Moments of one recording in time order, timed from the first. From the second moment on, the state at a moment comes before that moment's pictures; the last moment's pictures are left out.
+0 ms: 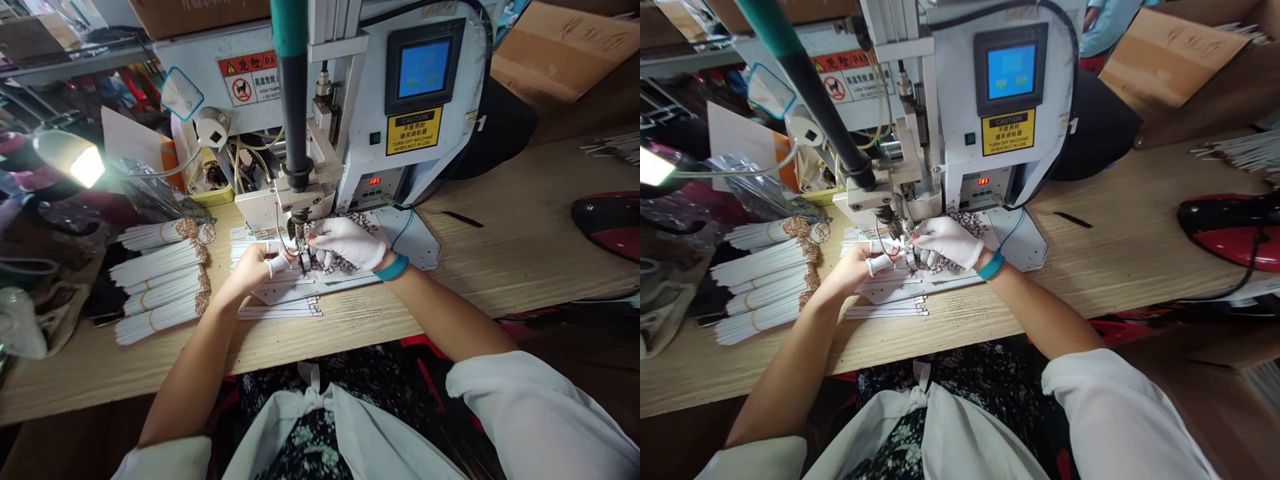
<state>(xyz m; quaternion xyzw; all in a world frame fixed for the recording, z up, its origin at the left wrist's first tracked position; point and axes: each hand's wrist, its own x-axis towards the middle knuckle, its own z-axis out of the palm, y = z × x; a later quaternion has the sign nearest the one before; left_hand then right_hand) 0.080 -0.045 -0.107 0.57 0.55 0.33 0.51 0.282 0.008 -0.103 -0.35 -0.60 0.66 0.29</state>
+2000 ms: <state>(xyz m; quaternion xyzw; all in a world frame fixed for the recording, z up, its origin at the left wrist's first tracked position) 0.082 -0.036 -0.101 0.58 0.56 0.32 0.51 0.272 0.001 -0.103 -0.39 -0.56 0.68 0.25</state>
